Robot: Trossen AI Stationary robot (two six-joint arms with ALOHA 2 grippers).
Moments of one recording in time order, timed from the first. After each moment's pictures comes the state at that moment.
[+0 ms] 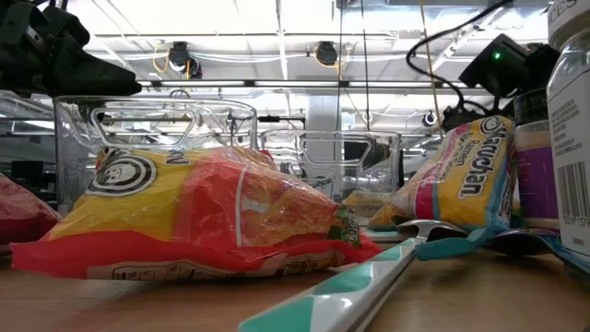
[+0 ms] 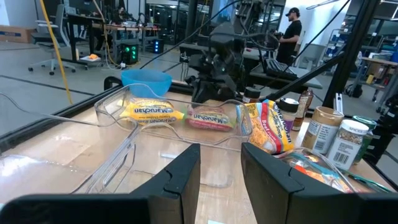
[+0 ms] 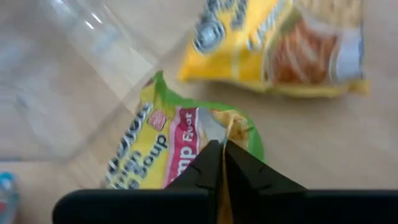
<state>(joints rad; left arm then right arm) -0.20 0.04 0.04 -0.02 -0.32 -0.16 -0.24 0.94 0.22 0.01 0.15 0.57</state>
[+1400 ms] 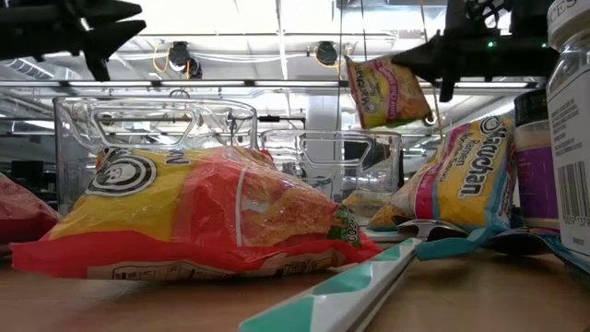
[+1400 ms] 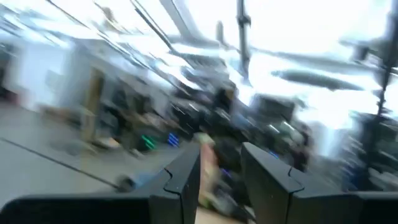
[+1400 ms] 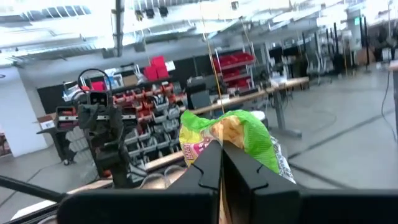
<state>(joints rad) -0.19 0.23 0.05 0.69 -0.50 -0.05 -0.23 0.90 0.23 0.93 0.18 0.18</state>
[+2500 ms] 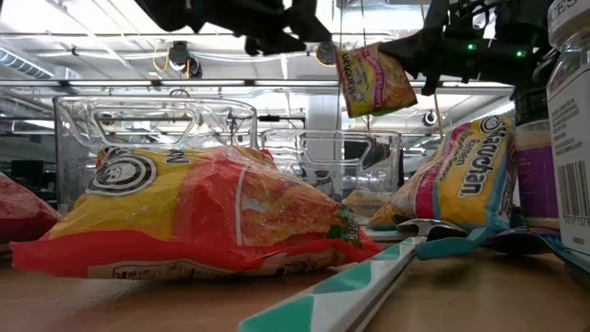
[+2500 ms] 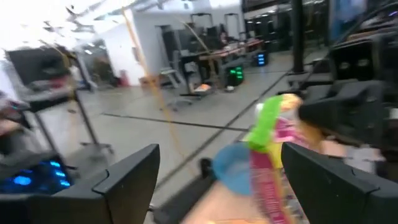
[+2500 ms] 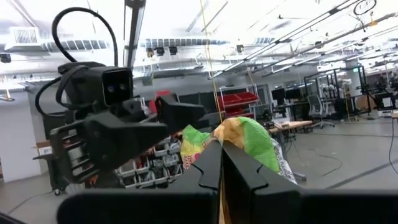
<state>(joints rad) 0.09 1.63 1.06 0.64 -0.48 0.18 -0.23 1.19 0.25 1.36 0.17 0.11</state>
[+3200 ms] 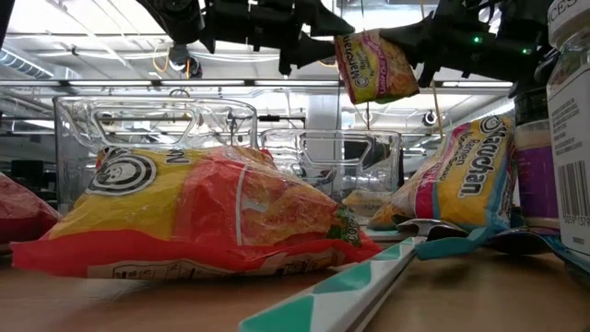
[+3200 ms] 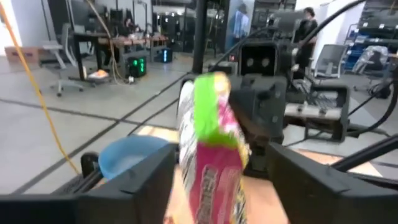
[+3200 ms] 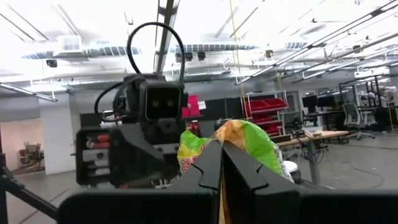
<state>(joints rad) 0.16 1.68 1.09 0.61 0.00 -0.07 -0.21 1.19 0.25 1.41 0.07 0.12</state>
